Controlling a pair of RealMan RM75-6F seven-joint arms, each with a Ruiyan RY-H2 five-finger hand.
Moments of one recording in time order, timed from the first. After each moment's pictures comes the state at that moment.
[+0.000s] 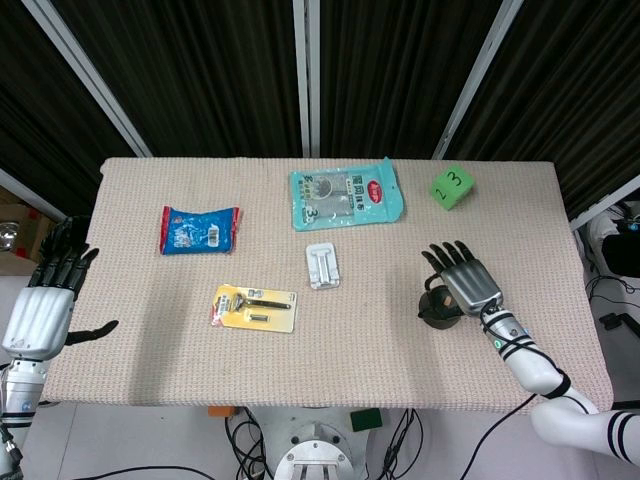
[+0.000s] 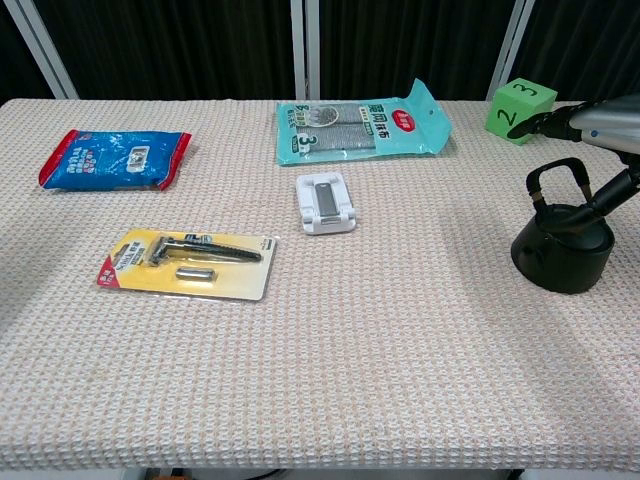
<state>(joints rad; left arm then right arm) -0.17 -1.01 -0.07 -1.82 1.46 1.44 0.23 0.61 -1.23 0.09 -1.64 -1.17 0.90 -0.42</state>
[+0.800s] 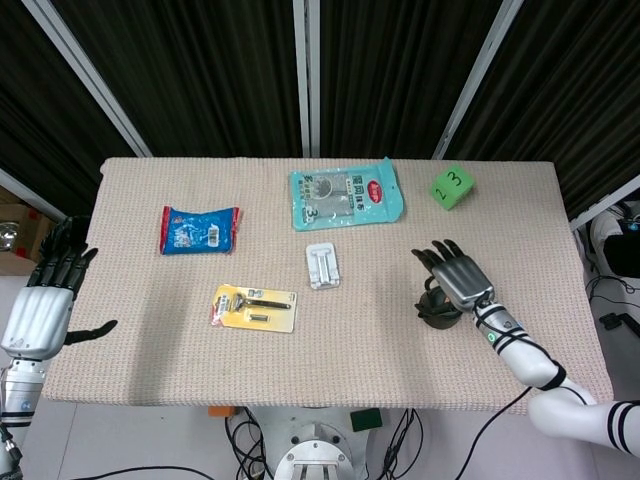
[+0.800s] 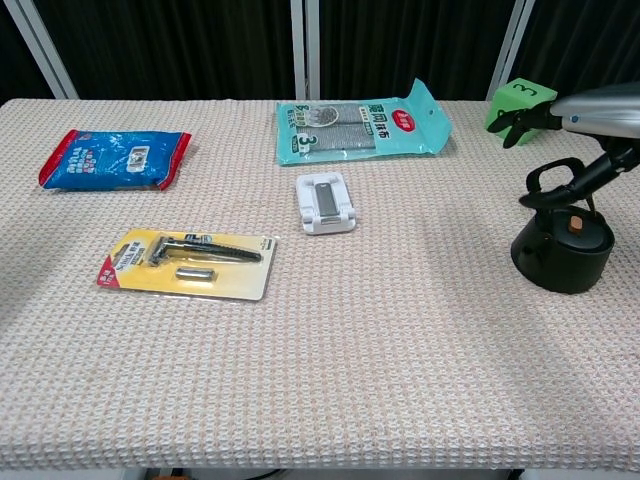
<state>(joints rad) -0.17 -1.01 -0.07 -1.82 1.45 1.43 0.23 0.68 -1.19 0.11 -1.69 -1.12 0.81 -0.36</state>
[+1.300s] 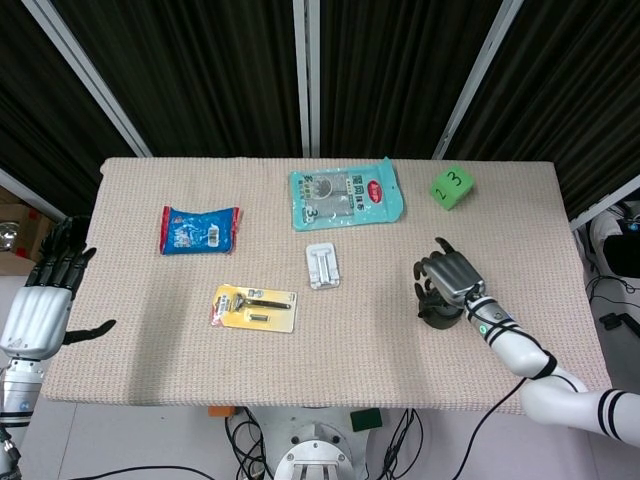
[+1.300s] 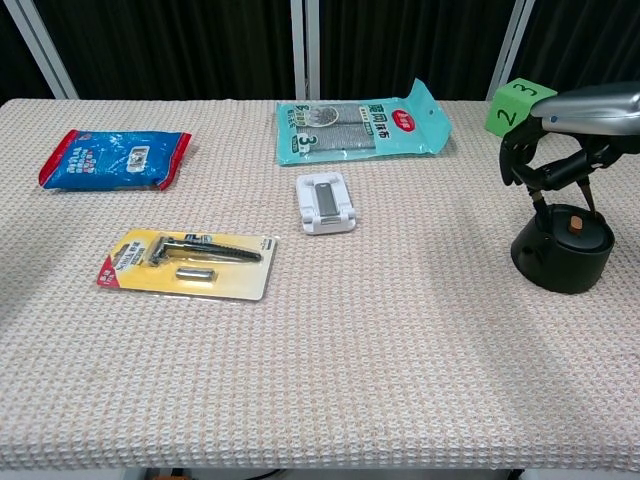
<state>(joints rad) -0.17 -1.01 -0.07 -1.82 1.45 1.44 0.22 0.74 -1.21 0.10 -1.66 -1.06 0.76 -0.37</state>
